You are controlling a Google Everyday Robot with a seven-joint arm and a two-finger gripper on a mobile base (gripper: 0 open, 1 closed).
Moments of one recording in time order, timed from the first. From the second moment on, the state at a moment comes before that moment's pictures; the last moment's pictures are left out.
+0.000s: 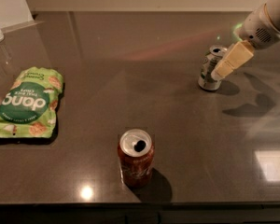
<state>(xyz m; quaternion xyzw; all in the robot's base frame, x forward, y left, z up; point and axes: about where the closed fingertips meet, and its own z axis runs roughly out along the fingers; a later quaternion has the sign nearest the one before) 0.603 -0.242 0.924 -0.47 0.83 0.06 0.28</state>
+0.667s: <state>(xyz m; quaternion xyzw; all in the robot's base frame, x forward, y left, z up) 0.606 -0.241 0.904 -0.47 0.84 0.09 0.26</state>
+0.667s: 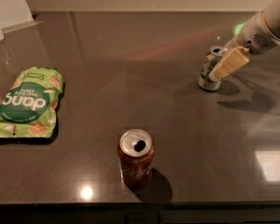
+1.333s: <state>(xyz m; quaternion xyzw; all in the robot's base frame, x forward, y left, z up) 0.605 -0.231 0.905 -0.48 0.83 0.12 0.26</state>
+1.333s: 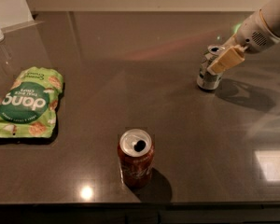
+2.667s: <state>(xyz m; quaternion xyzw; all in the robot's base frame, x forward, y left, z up) 0.501 -0.173 0.946 -0.60 0.74 0.19 0.23</state>
